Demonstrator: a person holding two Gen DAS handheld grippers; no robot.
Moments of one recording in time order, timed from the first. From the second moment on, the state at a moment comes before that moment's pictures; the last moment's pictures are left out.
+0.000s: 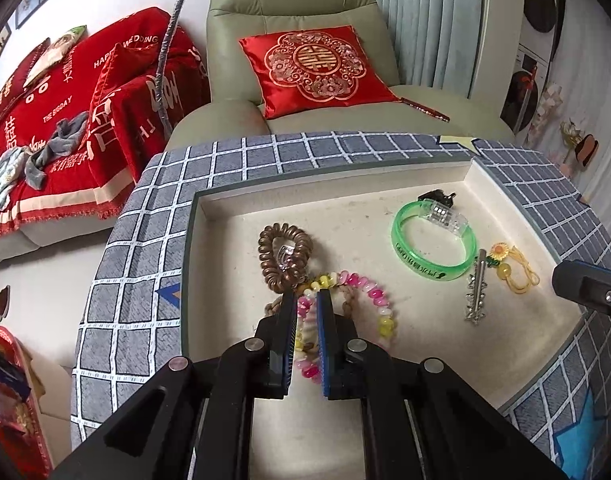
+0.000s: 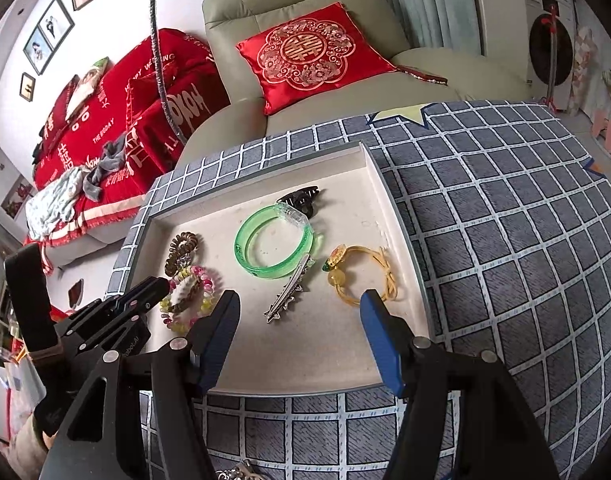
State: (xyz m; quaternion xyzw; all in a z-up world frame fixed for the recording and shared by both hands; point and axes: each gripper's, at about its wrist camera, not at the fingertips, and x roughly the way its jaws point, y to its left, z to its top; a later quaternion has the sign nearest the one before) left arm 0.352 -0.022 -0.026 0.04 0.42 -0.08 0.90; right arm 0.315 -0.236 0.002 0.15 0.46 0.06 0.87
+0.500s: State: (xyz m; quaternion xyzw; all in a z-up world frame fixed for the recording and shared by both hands) left arm 0.343 -0.020 -0.004 0.04 0.39 -0.07 0.92; right arm 0.308 -0.234 0.013 0.15 0.43 0.07 0.89
